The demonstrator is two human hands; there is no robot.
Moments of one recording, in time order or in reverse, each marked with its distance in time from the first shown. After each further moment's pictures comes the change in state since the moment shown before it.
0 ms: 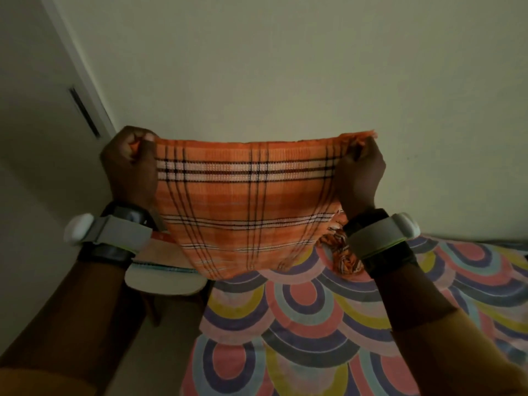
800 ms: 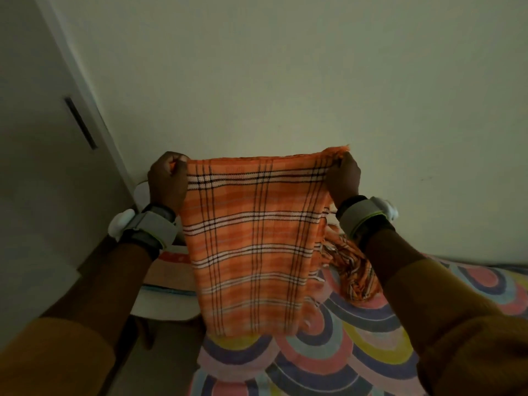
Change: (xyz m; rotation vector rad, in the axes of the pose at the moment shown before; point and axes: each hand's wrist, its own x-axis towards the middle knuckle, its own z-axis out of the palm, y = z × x) left_hand 0.045 -0.086 0.078 0.081 -0.191 -0.221; right_hand 0.070 0.049 0.120 -0.100 -0.285 0.257
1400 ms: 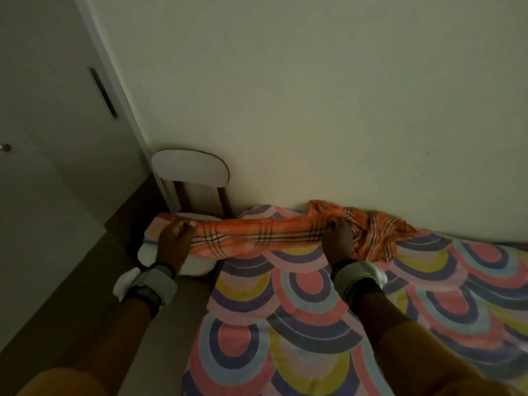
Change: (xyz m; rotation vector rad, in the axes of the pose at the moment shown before) left_hand -0.199 -0.068 -0.056 -0.001 -0.242 -0.422; right_hand -0.173 0.135 -0.029 -0.091 -0.210 0.148
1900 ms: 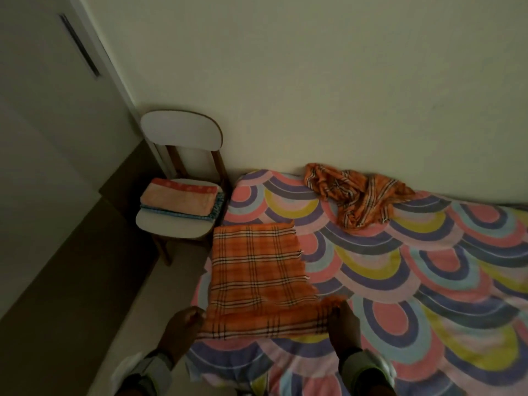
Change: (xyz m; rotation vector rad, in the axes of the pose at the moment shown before) left_hand -0.189 -0.150 0.019 0.121 -0.413 -0.501; right_hand -0.183 0.201 -0.010 -0.157 -0.239 0.452
